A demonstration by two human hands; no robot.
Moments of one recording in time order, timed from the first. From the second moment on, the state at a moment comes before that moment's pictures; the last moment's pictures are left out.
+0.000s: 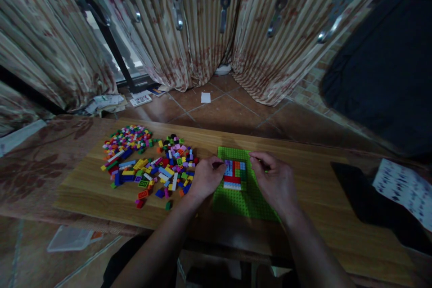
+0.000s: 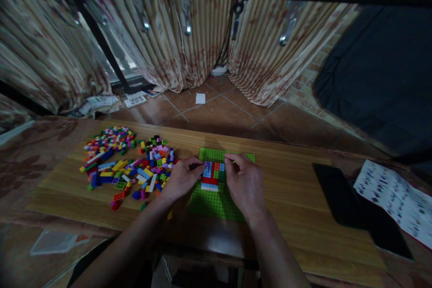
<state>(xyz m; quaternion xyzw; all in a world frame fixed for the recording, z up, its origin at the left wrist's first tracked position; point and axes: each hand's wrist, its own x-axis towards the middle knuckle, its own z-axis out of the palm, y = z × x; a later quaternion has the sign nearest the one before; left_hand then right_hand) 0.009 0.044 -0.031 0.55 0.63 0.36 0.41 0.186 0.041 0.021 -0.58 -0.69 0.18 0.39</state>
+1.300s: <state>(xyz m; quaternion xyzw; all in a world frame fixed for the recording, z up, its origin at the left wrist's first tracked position) 0.012 0.035 -0.021 0.53 0.62 0.41 0.41 0.158 0.029 0.003 -0.56 -0.78 0.17 0.22</state>
